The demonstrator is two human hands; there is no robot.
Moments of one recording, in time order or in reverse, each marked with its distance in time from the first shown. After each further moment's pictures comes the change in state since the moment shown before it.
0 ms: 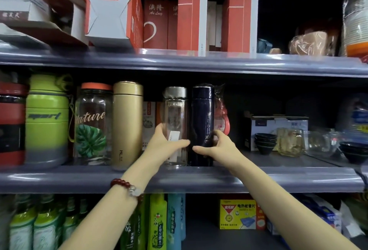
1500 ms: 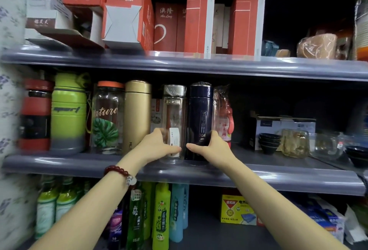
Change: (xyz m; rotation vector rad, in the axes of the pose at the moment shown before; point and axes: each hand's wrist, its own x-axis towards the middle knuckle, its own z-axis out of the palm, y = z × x) left_hand -0.023 0.003 -0.032 0.439 -0.065 -0.022; right_hand -0.034 -0.032 0.012 -0.108 -0.021 -0.042
